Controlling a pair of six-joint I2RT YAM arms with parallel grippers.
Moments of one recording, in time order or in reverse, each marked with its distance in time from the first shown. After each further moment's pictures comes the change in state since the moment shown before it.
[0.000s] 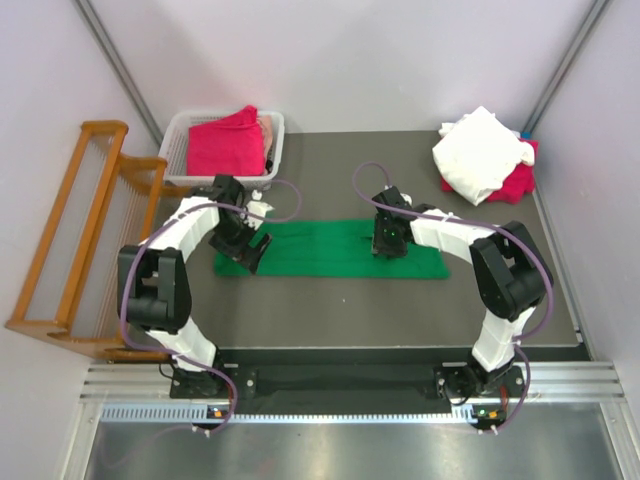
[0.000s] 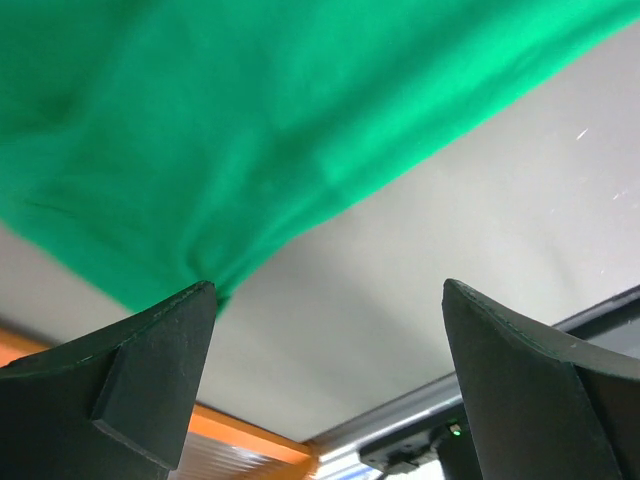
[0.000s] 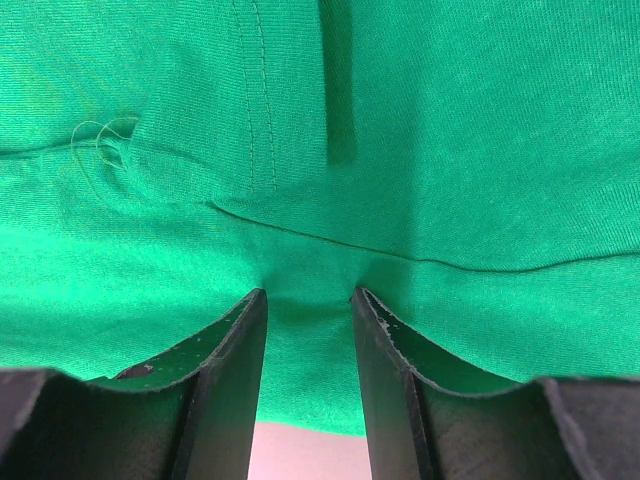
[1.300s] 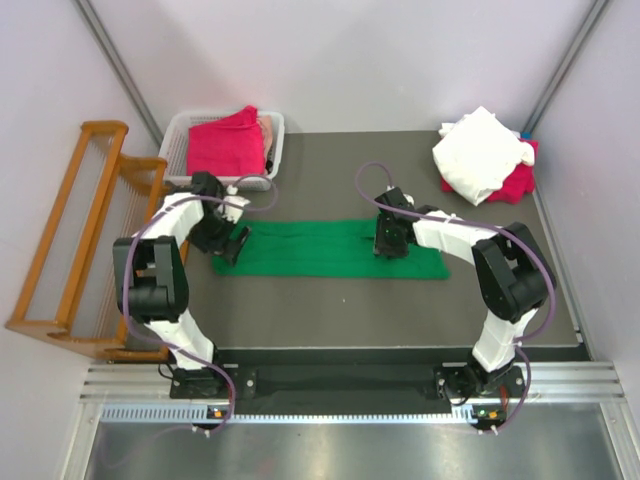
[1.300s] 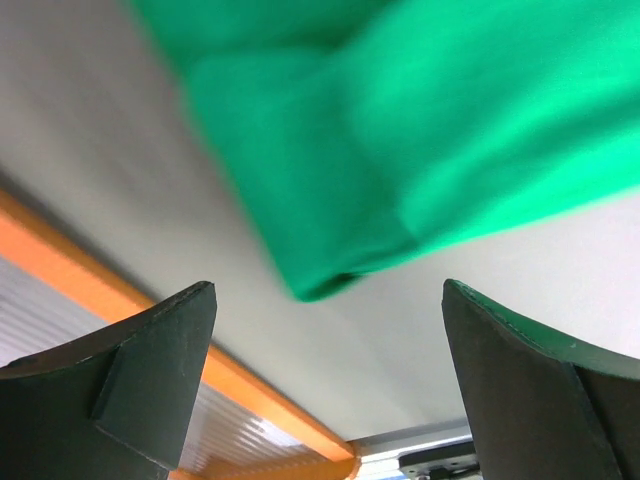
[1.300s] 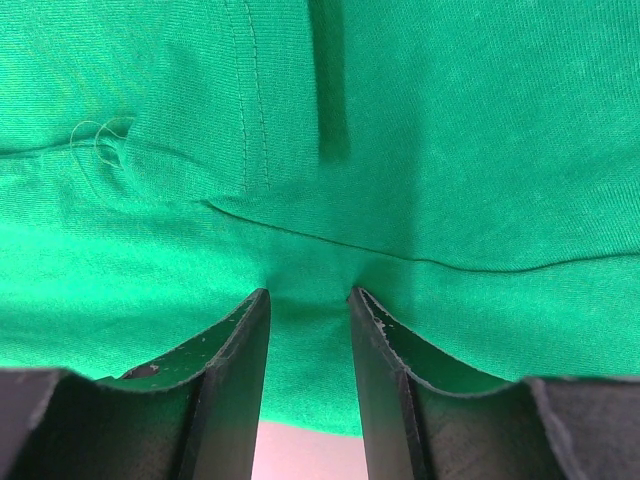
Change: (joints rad) left arm 0.185 0.094 0.017 0.071 -0.113 0.030; right arm -0.012 -0.015 -0.026 0.026 -0.017 0.000
